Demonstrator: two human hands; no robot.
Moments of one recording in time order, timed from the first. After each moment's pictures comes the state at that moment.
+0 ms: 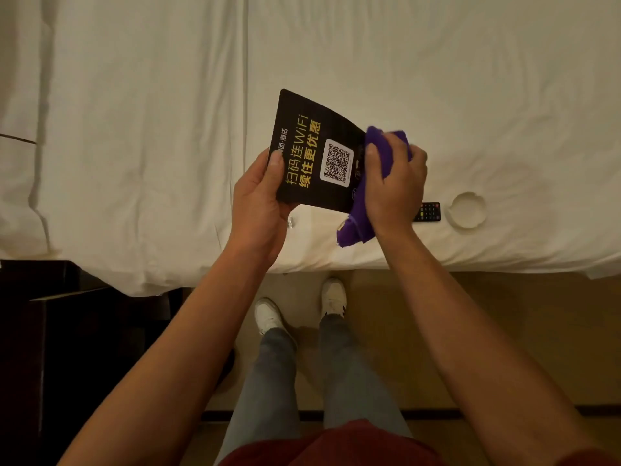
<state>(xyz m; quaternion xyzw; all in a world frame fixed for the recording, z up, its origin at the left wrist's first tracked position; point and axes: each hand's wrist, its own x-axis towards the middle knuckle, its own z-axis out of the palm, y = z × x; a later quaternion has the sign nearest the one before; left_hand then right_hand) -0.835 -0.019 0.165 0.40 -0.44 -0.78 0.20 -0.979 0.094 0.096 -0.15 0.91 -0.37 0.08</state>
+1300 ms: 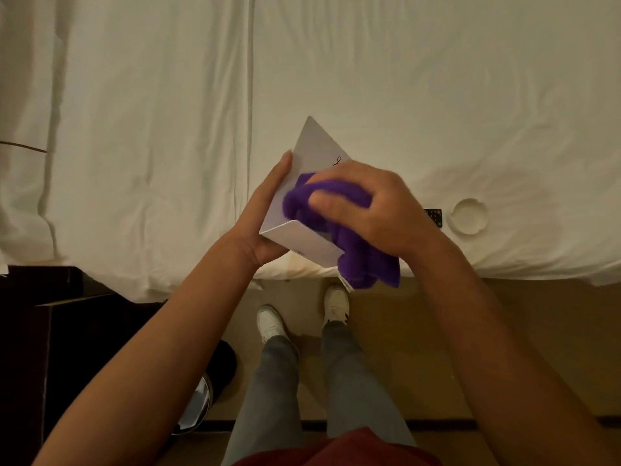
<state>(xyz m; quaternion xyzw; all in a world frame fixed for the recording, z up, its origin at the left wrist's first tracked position) -0.835 -0.035 0.162 0.30 -0.21 -0.93 -0.06 -0.955 0.104 0.200 -0.38 0.72 -0.45 0.38</state>
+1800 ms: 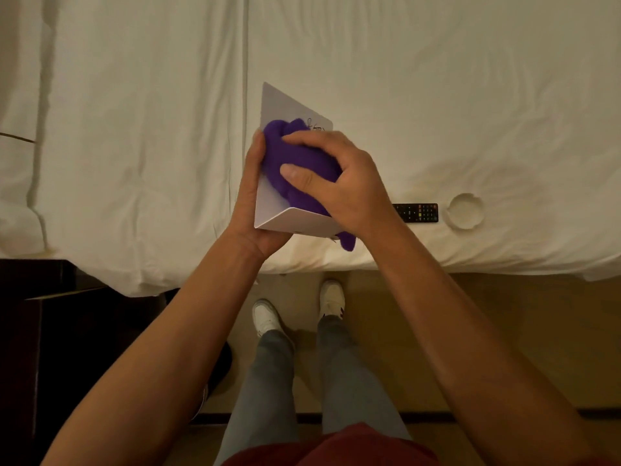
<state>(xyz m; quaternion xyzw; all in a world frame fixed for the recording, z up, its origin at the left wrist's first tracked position) -0.840 -0.027 0.161 0.23 -0.13 -0.96 0.08 -0.943 0.072 0.185 -0.33 0.71 -0.52 0.32</state>
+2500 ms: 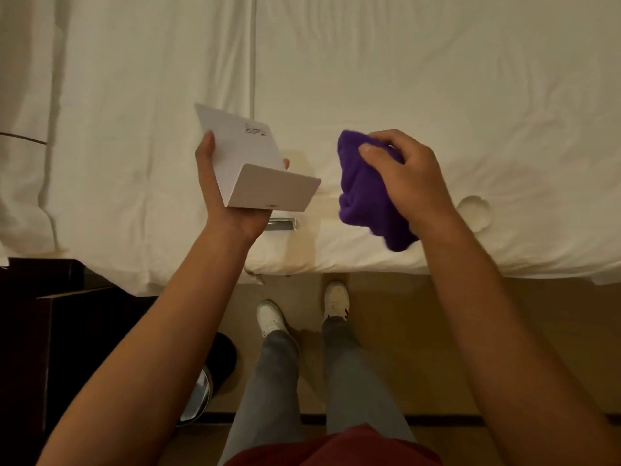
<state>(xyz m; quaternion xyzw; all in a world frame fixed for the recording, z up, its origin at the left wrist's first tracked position) -0.828 -0.064 0.151 0.38 -0.15 -0.88 0.22 -0.991 0.099 0.170 -0.18 0.78 -0.51 0.32</state>
